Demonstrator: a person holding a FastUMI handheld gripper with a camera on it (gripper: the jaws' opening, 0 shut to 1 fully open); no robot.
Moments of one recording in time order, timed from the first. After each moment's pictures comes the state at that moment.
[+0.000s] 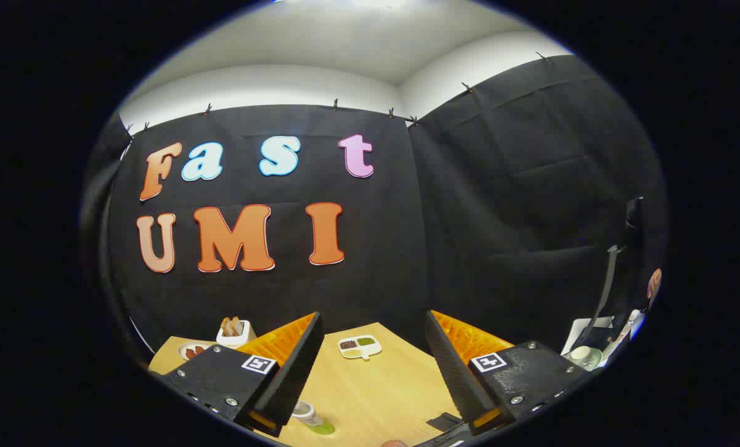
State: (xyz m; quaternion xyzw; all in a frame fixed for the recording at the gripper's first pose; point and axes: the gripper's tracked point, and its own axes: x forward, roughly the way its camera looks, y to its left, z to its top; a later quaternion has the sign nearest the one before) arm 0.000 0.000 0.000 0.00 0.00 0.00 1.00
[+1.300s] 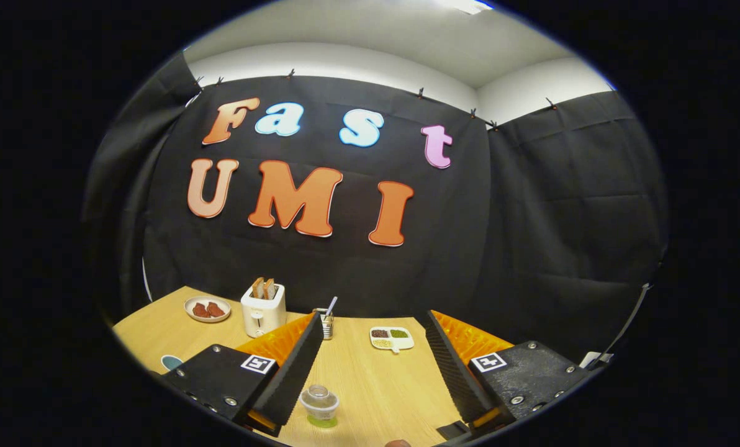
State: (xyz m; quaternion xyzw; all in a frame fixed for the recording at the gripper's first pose) arm 0.009 0.101 -0.082 -0.12 0.02 0.12 0.99
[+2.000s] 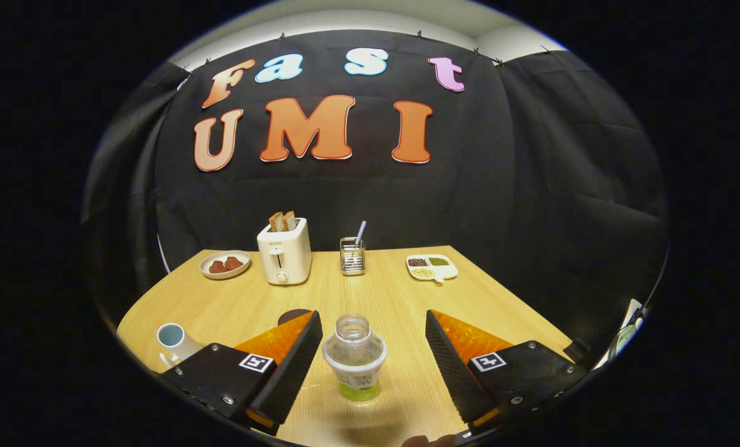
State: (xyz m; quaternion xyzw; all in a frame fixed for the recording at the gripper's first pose) arm 0.020 0.117 -0.255 -0.08 0.17 0.14 0.97
